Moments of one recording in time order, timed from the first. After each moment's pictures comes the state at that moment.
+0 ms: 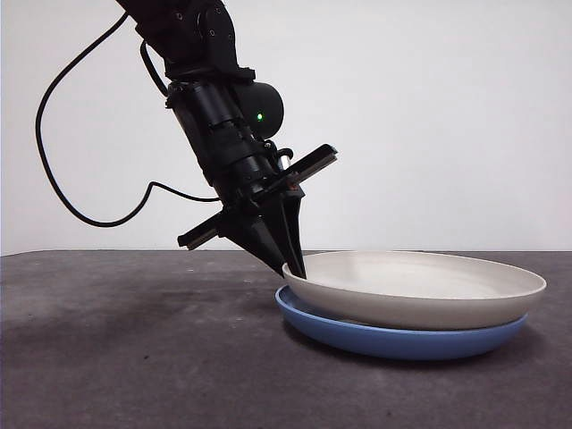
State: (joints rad) left arm -0.57 2.12 1.68 -0.88 0.48 -0.28; right arm 0.16 0.64 1.20 -1.14 -0.54 0.10
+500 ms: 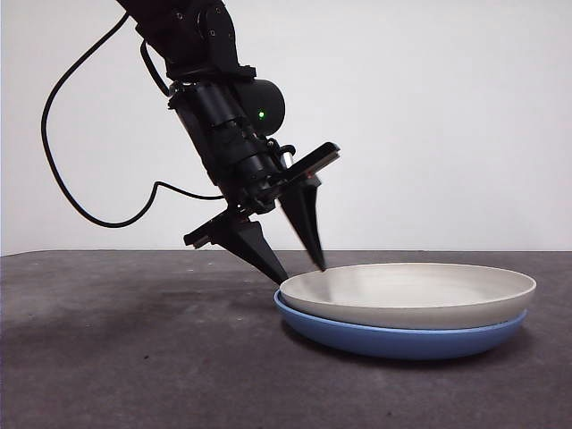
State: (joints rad) left arm -0.57 2.12 1.69 -0.85 0.48 -0.28; right arm 0.16 0.64 1.20 -1.14 -0.54 0.10
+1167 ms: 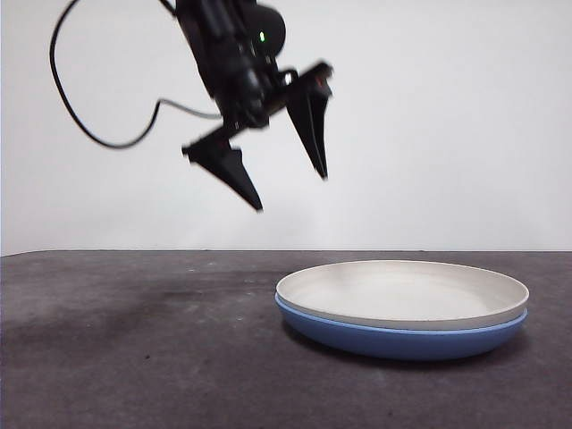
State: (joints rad) left arm -0.57 2.12 2.05 -1.22 0.37 -0.15; right arm 0.16 0.64 1.20 -1.14 -0.54 0.10
